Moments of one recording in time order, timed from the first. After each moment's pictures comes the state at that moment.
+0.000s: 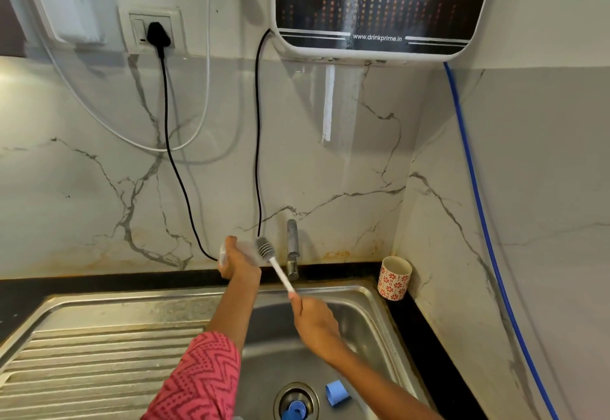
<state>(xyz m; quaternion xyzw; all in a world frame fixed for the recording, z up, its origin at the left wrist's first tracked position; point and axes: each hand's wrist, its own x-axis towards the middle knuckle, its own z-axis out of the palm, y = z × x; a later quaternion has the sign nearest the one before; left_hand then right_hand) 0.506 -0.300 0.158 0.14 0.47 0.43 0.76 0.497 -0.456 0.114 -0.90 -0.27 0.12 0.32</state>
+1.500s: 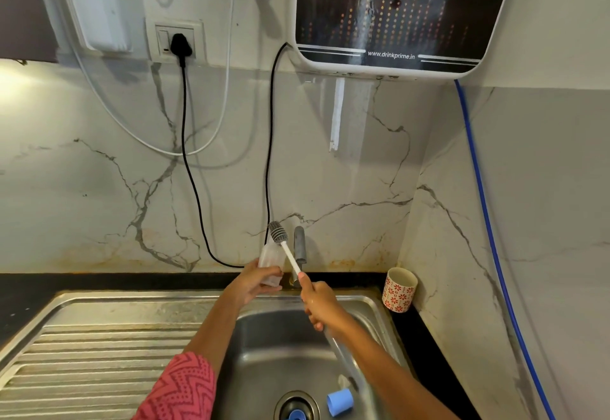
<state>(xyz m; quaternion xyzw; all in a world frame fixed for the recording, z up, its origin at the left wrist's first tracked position) 0.477 -0.282 0.131 0.53 0.28 0.12 0.79 0.509 -0.454 0.163 -0.82 -0.19 0.28 0.46</state>
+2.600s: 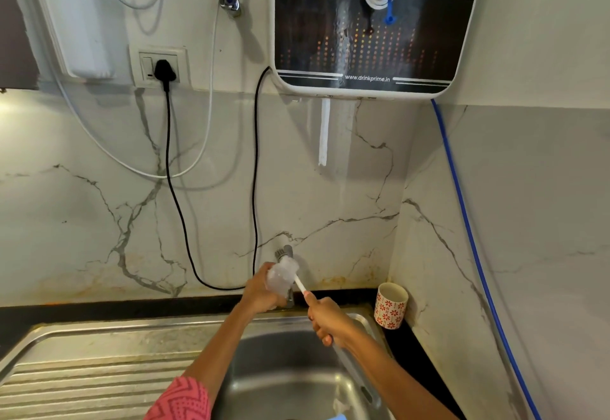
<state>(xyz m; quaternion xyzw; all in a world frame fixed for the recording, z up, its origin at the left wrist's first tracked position) 0.500 -0.316 0.157 0.84 0.31 0.16 0.43 0.534 -0.473 0.174 -0.81 -0.13 0.32 0.47</state>
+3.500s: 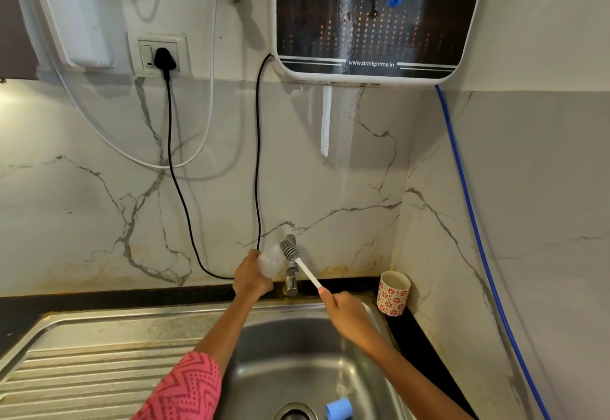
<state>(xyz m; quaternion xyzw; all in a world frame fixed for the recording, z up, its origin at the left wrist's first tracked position) 0.497 -0.300 0.155 0.85 0.39 0.18 0.31 0.533 -0.504 0.162 -0.89 -0.29 0.12 0.33</state>
